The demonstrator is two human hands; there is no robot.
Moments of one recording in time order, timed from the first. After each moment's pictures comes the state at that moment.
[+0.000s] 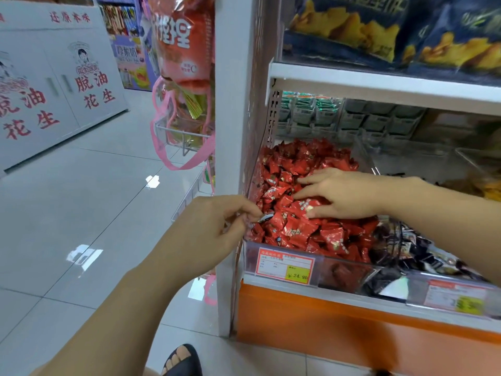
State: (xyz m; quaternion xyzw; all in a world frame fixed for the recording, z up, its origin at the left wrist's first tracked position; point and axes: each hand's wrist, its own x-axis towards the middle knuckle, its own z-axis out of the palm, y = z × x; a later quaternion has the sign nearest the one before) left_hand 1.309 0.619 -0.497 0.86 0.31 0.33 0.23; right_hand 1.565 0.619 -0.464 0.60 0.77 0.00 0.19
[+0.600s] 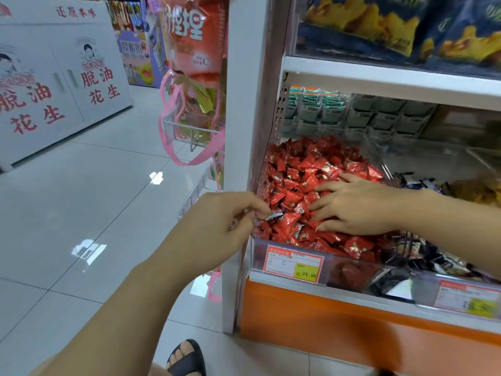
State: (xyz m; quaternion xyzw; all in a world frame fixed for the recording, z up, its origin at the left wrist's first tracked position) left_hand 1.307 0.620 -0.497 0.86 0.32 0.31 0.24; right_hand 1.561 0.602 -0.475 0.56 0.77 0.03 0.30
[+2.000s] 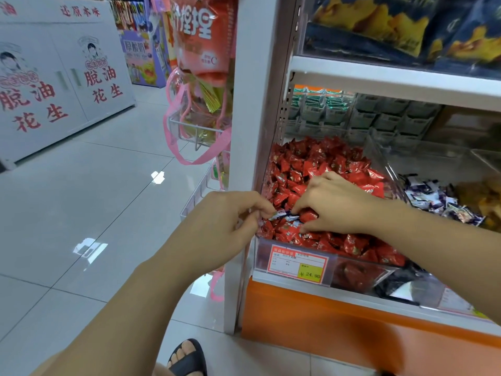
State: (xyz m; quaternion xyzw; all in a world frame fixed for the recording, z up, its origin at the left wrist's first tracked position) left_hand 1.306 0.621 -0.497 0.86 0.32 0.30 0.25; right_hand 1.541 0.622 -0.495 0.57 0.81 0.10 0.11
